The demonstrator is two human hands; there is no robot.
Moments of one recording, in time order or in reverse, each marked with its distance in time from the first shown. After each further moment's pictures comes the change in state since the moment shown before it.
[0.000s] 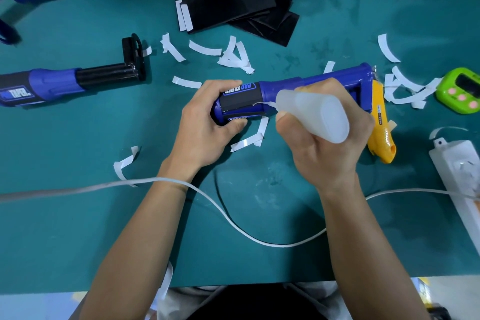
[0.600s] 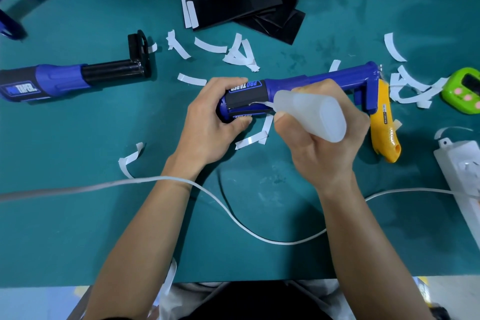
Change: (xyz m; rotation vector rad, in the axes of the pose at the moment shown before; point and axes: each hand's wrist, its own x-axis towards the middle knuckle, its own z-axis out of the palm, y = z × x) left_hand -0.001 0.000 0.000 -0.006 0.001 0.003; right_hand -0.004 0.003 0.008 0.019 -0.016 0.011
